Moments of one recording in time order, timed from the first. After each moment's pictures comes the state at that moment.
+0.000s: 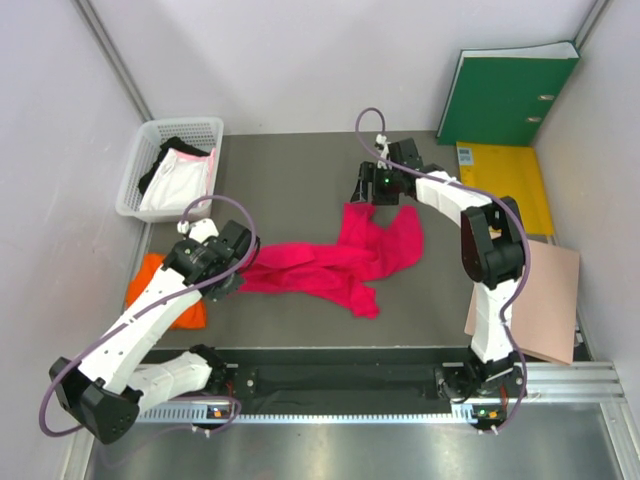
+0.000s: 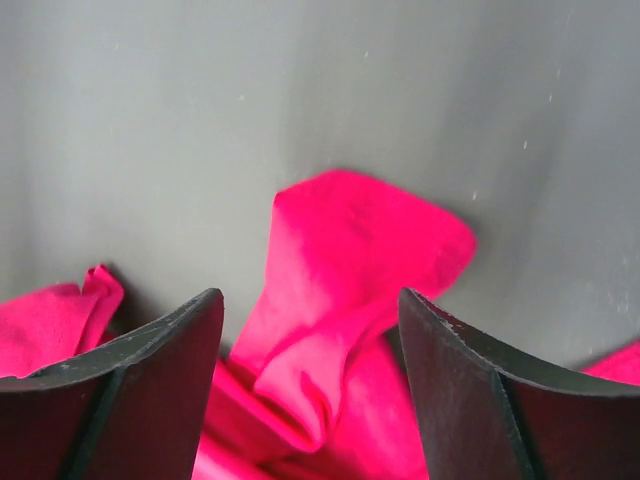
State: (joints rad) left arm -0.56 1.04 1.04 -1.31 -0.52 -1.03; right arm 0.37 2.05 1.56 -0.32 -0.35 0.36
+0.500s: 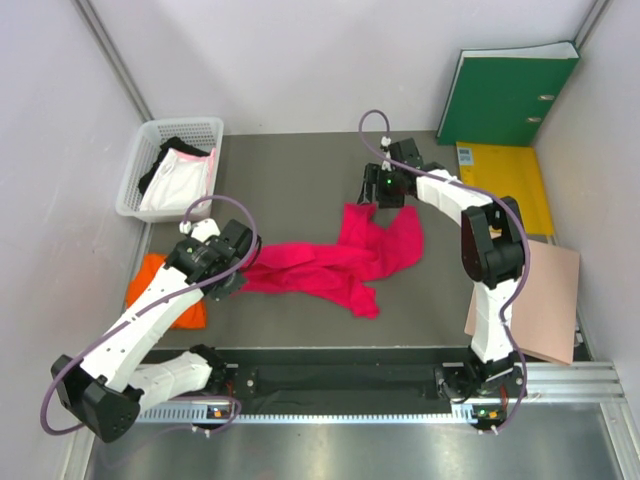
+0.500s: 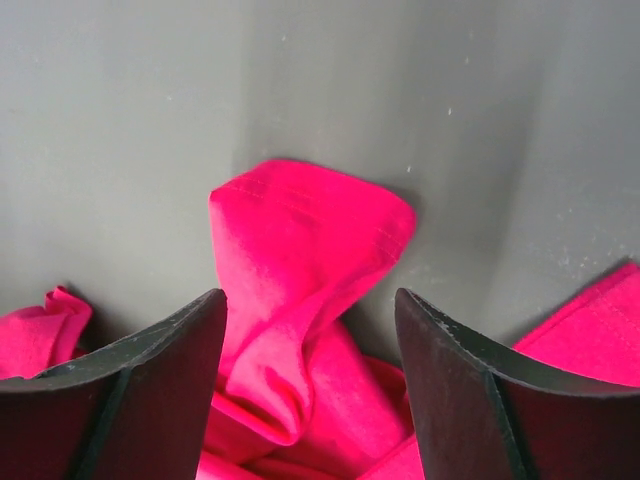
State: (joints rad) left arm -0.56 1.04 1.04 -1.29 -0.49 -1.04; right arm 0.36 2.06 1.58 -0.41 -0.24 0.39
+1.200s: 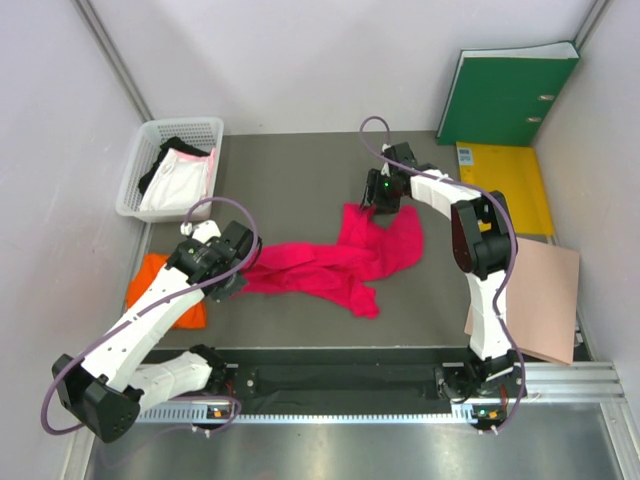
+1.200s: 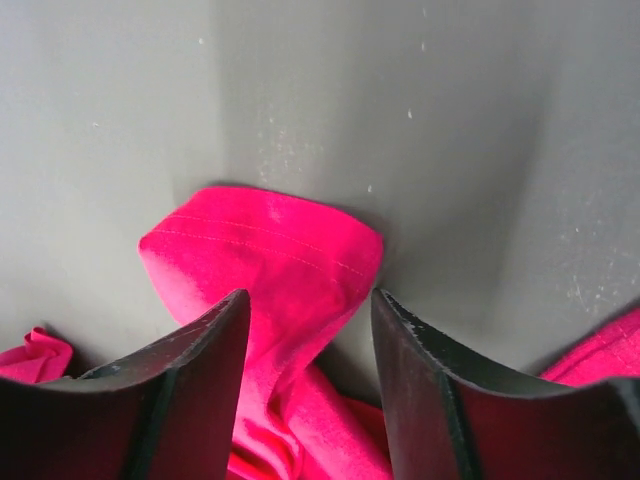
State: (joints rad) left arm -0.56 1.04 1.02 -1.28 -0.48 -1.04; right arm 0.35 2.18 1.65 -0.44 -0.24 0.48
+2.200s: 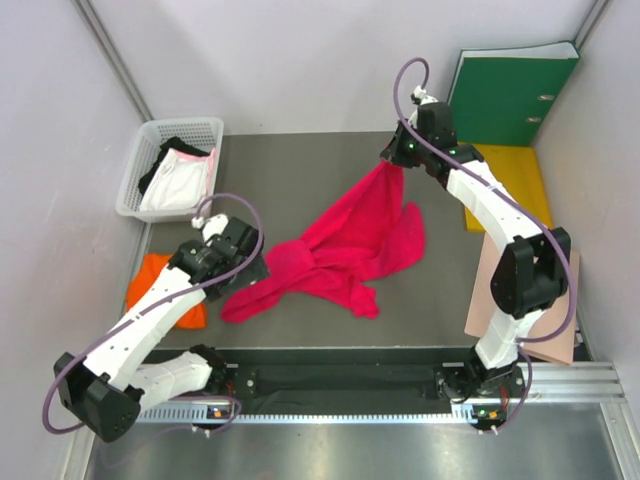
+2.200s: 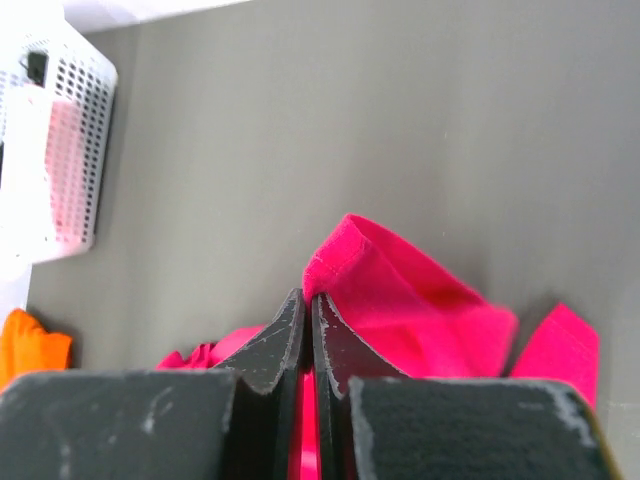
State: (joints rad) left arm -0.56 1.04 1.00 -1.16 -0.42 -0.96; right arm 0.33 1.78 1.63 -0.38 -0.13 0.47
